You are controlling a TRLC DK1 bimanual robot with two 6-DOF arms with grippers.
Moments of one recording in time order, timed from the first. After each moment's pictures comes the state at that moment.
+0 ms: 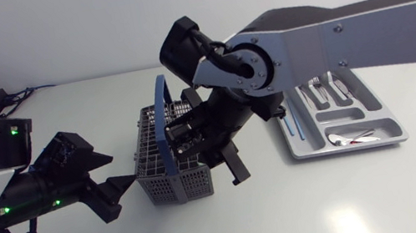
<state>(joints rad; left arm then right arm) -0.29 1.06 0.59 -0.28 0.21 0.45 0.83 1.75 1.37 -0.72 -0.03 -1.18</state>
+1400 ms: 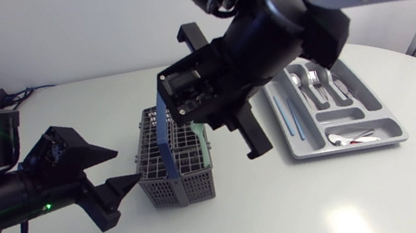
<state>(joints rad) -0.39 0.96 0.65 -0.38 0.21 0.45 0.90 1.55 1.50 -0.89 0.07 -1.19</state>
